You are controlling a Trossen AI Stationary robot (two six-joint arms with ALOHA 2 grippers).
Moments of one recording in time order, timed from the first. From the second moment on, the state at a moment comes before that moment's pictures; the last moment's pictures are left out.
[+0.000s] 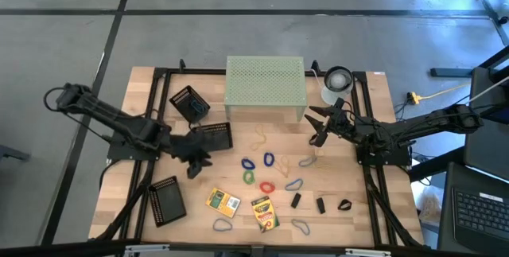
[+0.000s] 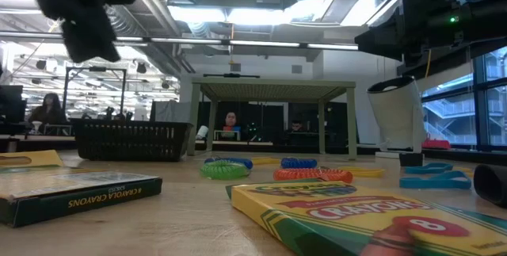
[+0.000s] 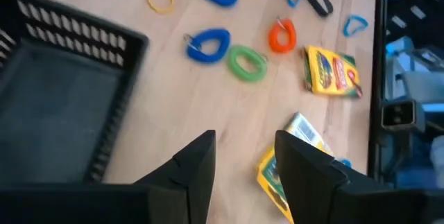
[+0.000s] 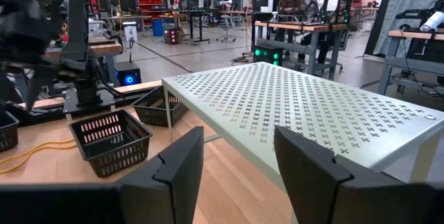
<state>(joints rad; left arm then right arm) -0.37 0.97 0.61 -0.41 -0.16 -0.82 0.12 0.78 0.15 0.61 0.61 0.04</state>
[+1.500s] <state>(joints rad) -0.45 1.41 0.61 -0.71 -0.12 -1.04 0.12 0.78 0.15 0.52 0.82 0.18</state>
